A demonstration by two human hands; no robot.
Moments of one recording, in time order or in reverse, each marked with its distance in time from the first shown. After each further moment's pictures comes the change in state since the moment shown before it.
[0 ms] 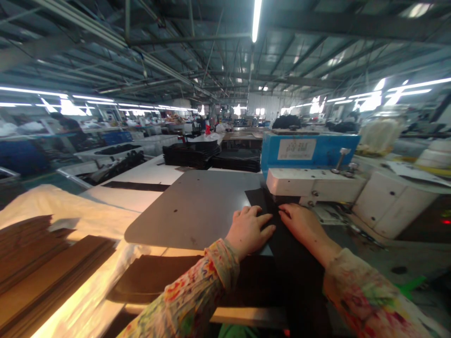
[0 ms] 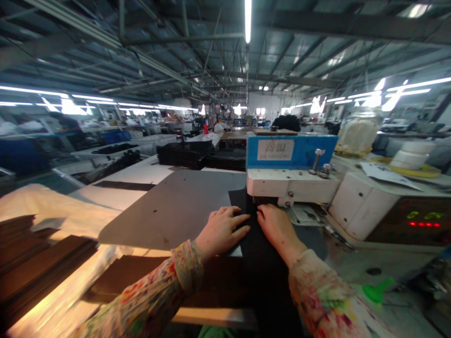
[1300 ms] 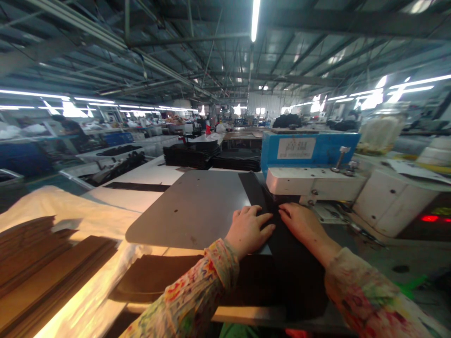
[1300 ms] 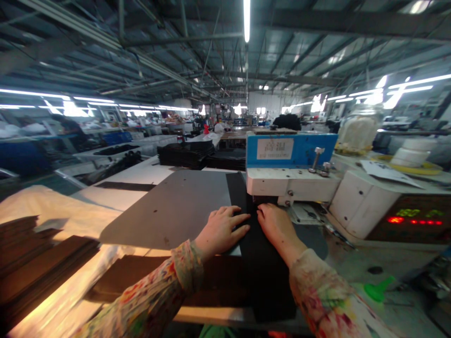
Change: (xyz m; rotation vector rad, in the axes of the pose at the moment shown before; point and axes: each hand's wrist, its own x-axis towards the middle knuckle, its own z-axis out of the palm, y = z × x) left_hand 0.000 0.002 -0.003 -0.001 -0.040 -0.020; right_hand -0.001 -0.002 -0.002 -0.025 -0.011 0.007
